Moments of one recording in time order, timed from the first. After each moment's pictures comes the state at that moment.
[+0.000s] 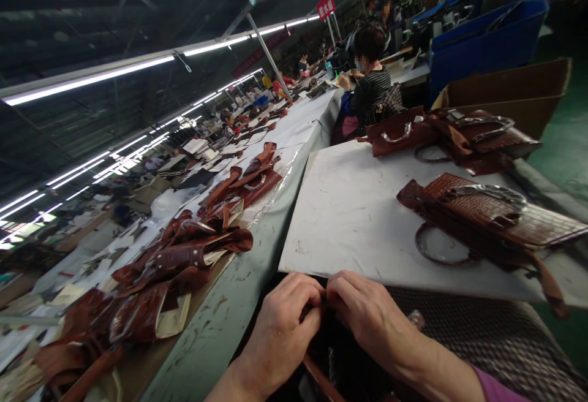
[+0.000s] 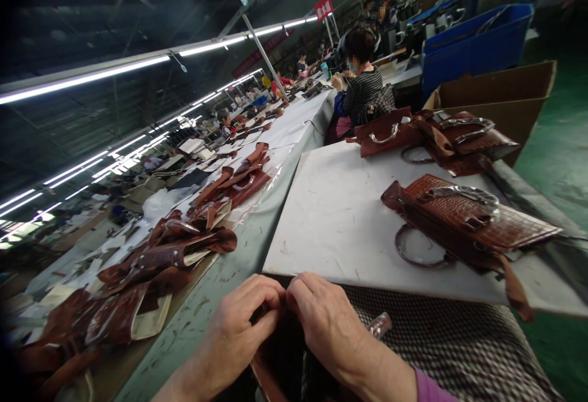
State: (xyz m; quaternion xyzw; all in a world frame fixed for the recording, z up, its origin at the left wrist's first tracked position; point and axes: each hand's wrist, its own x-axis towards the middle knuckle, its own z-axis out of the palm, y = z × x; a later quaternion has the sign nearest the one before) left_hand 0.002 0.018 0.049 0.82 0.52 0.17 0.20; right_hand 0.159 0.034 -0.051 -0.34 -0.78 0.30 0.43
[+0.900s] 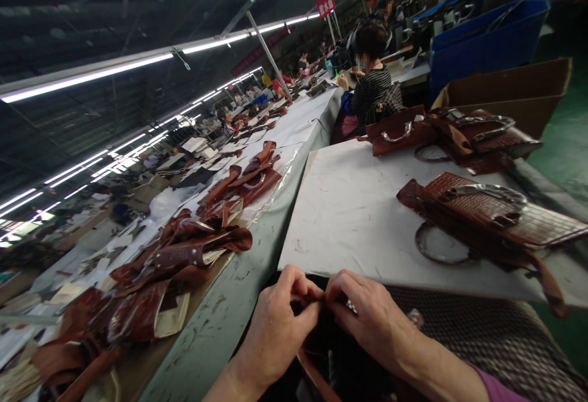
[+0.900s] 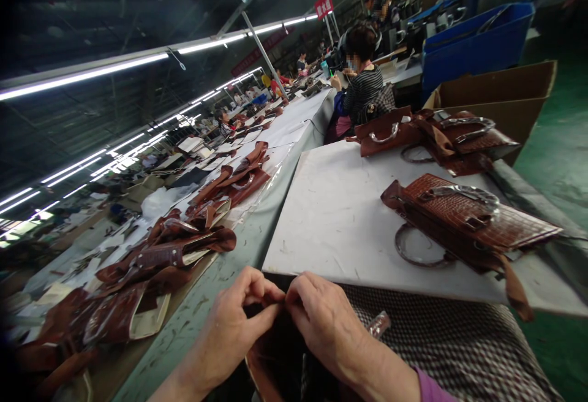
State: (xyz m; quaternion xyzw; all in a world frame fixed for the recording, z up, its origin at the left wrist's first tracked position) left_hand 0.002 0.018 0.051 0.70 0.62 0.21 0.29; right_hand 0.162 0.033 -0.046 -0.35 -0.74 0.38 0.44
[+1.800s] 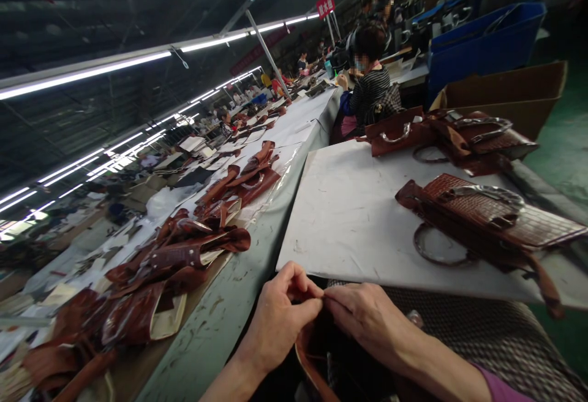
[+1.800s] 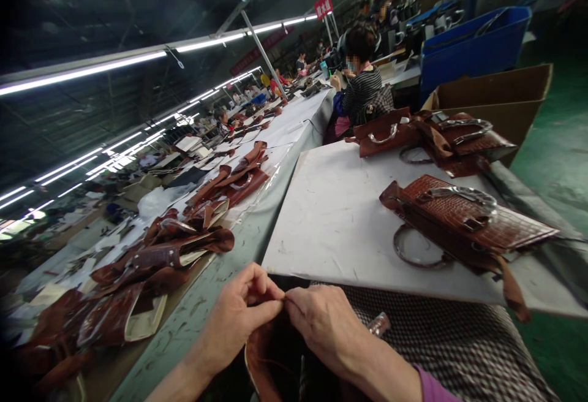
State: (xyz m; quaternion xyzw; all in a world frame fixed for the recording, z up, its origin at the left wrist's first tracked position) left_hand 0.002 0.031 0.045 0.62 0.63 0.25 0.40; right_hand 0.164 0.039 -0.036 -0.38 -0.79 0.38 0.30
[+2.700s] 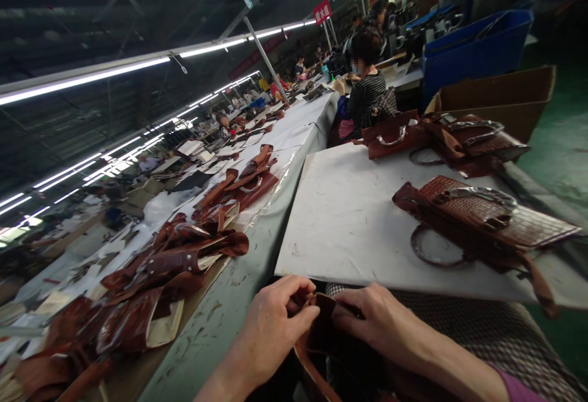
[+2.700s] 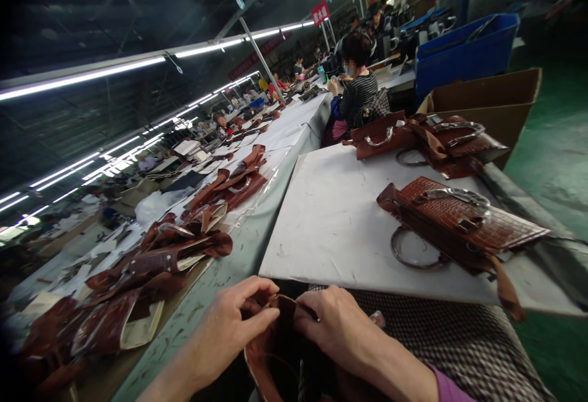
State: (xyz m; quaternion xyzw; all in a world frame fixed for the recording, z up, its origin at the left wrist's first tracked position) left_hand 0.005 0.028 0.067 0.71 0.64 0.09 0.28; right_hand 0.188 0.041 -0.019 -0.40 -0.73 0.50 0.23
